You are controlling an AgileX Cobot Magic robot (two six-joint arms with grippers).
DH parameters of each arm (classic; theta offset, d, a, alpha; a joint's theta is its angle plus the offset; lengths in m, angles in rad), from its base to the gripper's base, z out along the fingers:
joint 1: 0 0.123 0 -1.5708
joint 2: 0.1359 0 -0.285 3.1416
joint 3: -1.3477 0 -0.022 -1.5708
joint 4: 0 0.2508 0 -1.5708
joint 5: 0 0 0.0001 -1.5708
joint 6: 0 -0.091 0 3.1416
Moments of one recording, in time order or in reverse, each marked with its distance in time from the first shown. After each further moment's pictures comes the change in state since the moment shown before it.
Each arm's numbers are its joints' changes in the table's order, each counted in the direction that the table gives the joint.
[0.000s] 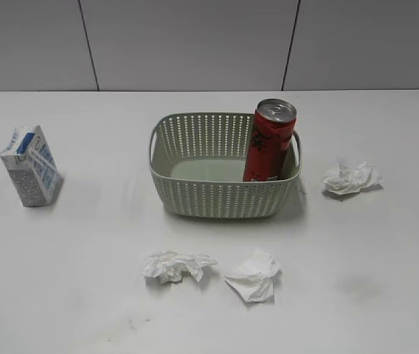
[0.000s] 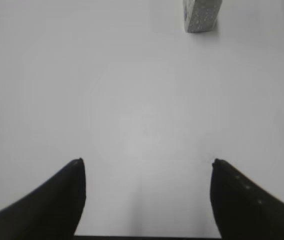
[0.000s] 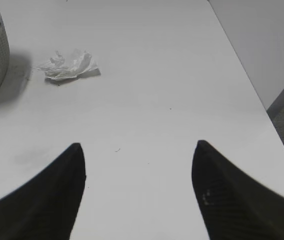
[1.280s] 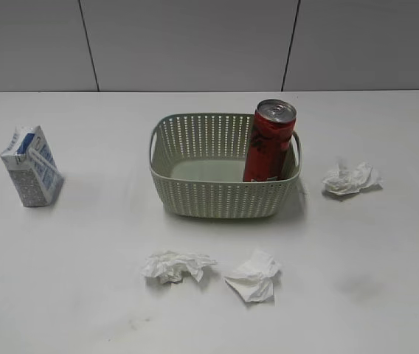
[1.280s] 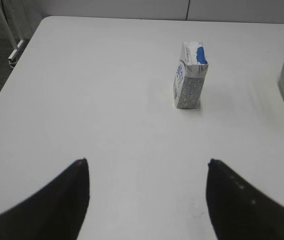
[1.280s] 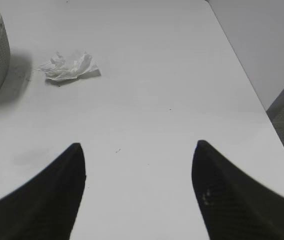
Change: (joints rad) left arm 0.009 -0.471 -0.048 0.006 0.009 -0.001; right arm 0.000 0.000 -0.001 0.001 -0.003 0.000
